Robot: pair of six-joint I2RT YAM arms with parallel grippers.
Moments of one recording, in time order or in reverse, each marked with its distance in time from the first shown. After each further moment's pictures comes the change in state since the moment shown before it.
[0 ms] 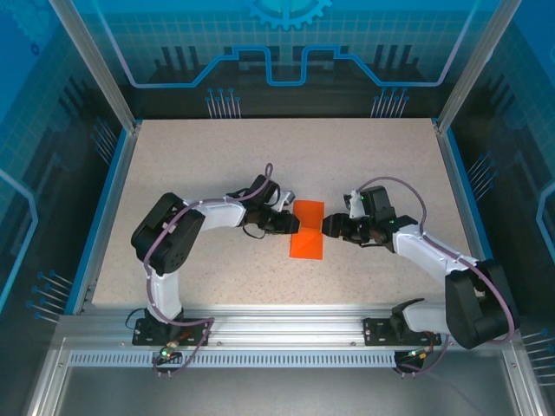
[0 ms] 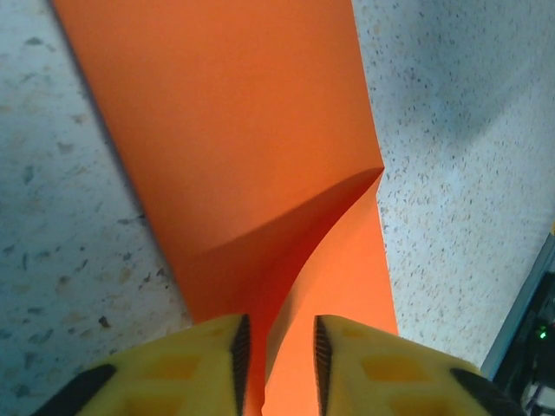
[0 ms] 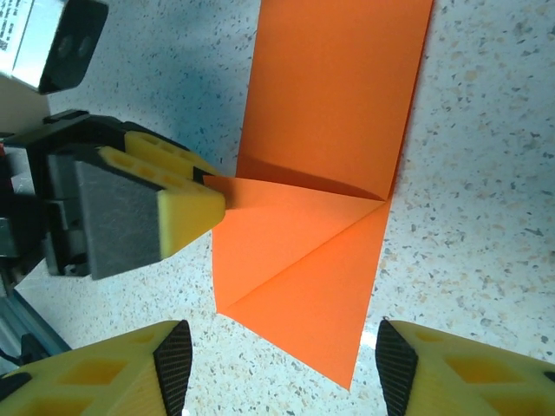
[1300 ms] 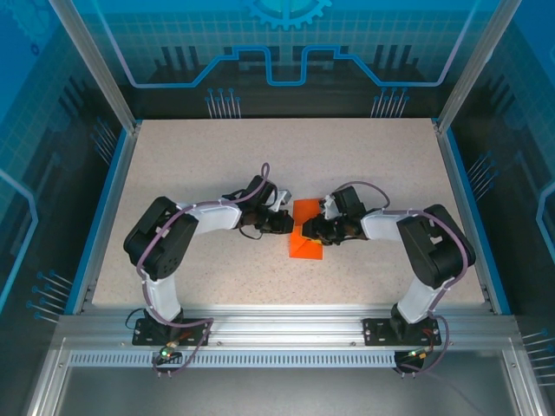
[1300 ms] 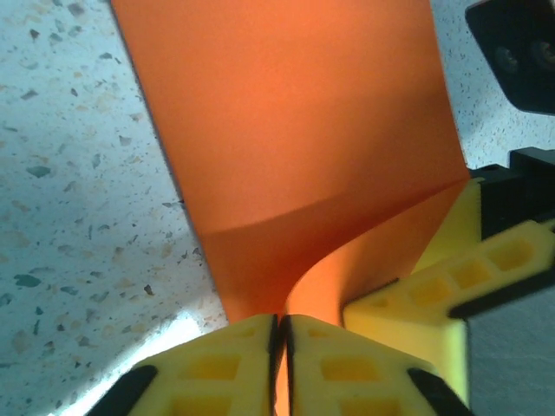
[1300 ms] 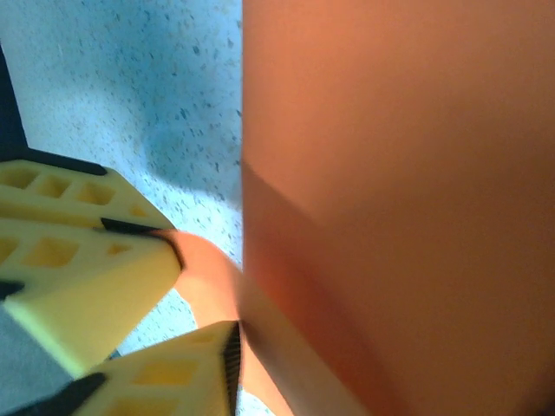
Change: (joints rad) left arm 0.000 -0.066 -0.045 0.000 -0.076 0.007; right arm 0.106 0.437 0.101 0.271 -0.150 0.180
